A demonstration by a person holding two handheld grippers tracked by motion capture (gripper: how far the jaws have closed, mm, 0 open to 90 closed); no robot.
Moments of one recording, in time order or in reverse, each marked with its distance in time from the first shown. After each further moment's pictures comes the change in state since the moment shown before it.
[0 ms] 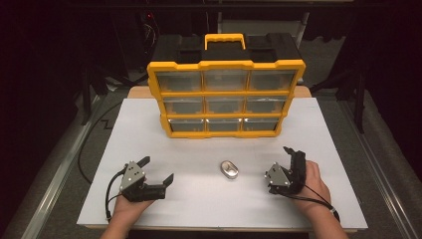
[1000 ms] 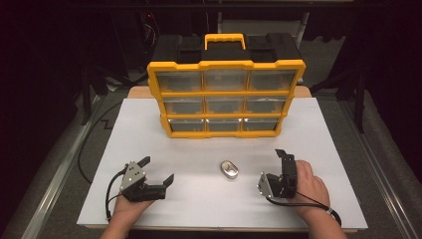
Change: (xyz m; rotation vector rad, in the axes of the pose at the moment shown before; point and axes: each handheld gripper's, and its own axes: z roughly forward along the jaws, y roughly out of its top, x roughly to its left) left arm 0.000 0.000 0.000 0.004 -0.004 0.005; right arm 0.018 0.014 -0.005 0.033 -0.088 -0.320
